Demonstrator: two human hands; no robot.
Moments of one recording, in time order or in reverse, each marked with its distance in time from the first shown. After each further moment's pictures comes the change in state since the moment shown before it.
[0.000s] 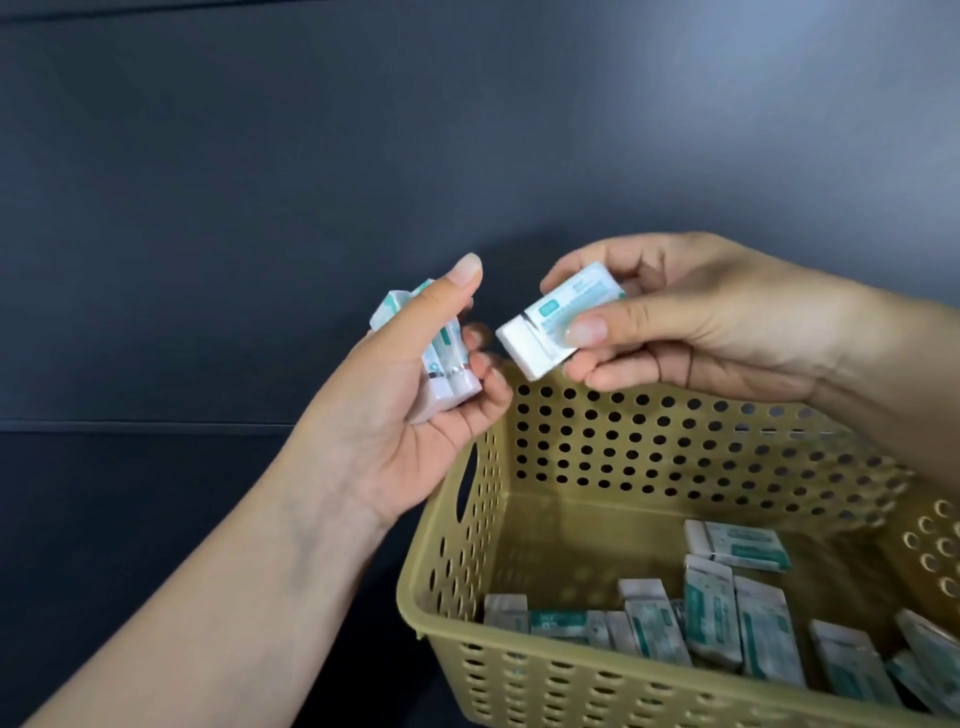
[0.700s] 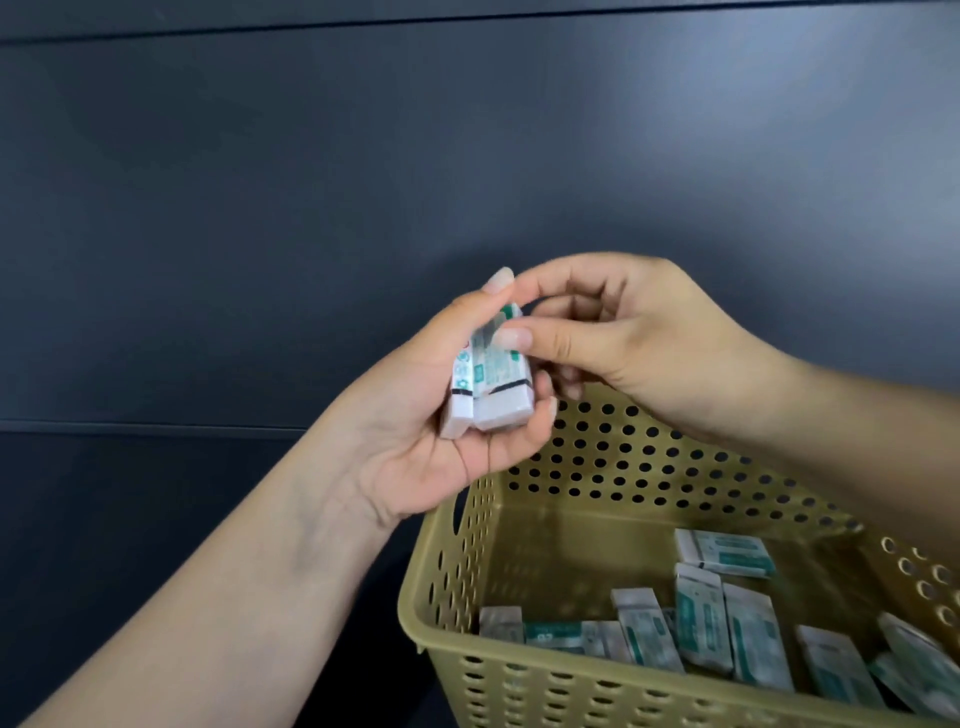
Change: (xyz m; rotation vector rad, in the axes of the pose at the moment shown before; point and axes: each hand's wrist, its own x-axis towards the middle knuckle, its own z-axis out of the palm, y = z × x) left_hand -0.001 0.005 0.003 0.054 -0.259 -0.285; right_hand 0.010 0.014 0.025 -0.268 0.104 -0.330
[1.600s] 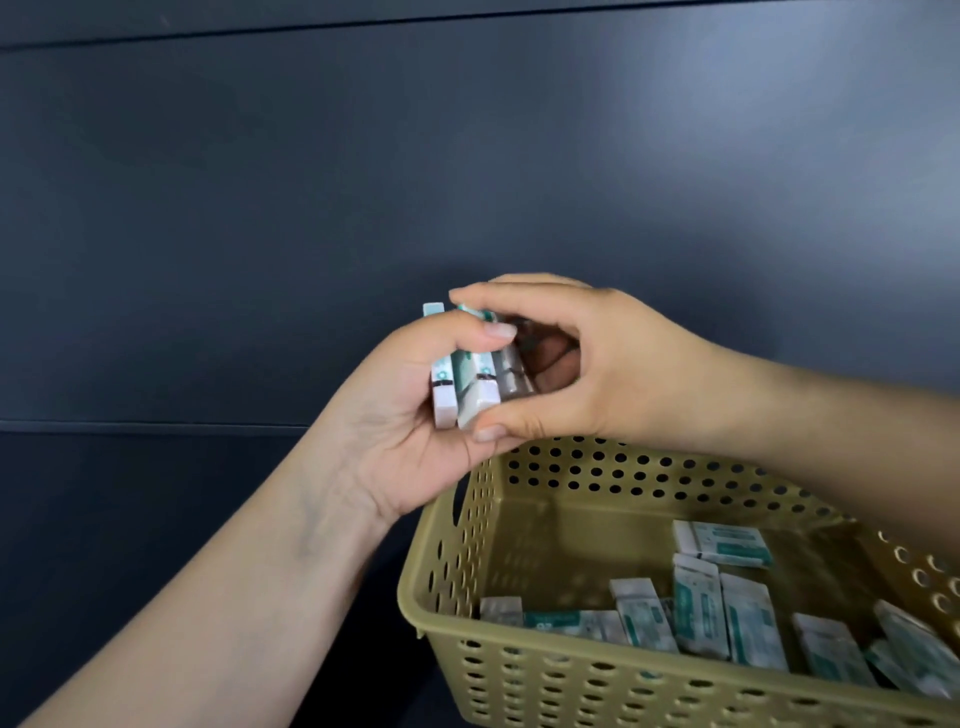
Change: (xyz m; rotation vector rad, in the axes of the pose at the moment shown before) left_hand -0.003 -0.003 -0.005 -0.038 -0.103 0.111; right_hand -0.004 -0.005 0.012 -0.492 -0.121 -0.098
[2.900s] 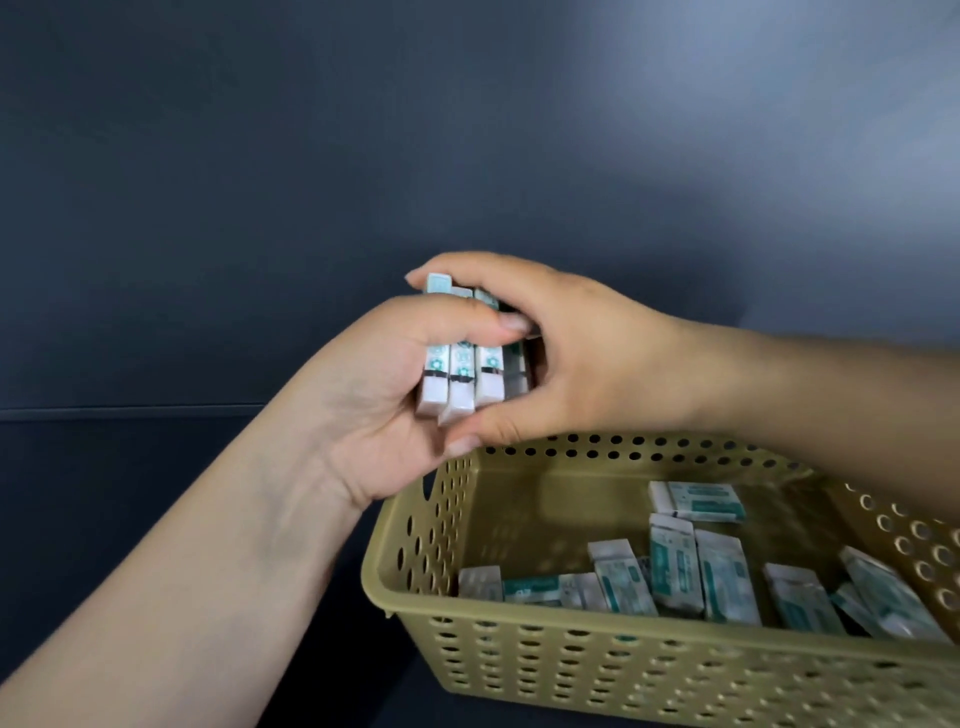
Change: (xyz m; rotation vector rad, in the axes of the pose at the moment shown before) left_hand -0.005 -0.002 0.006 0.219 0.029 -0.025; right_hand -0.002 0.011 0.004 -0.082 -0.071 -0.057
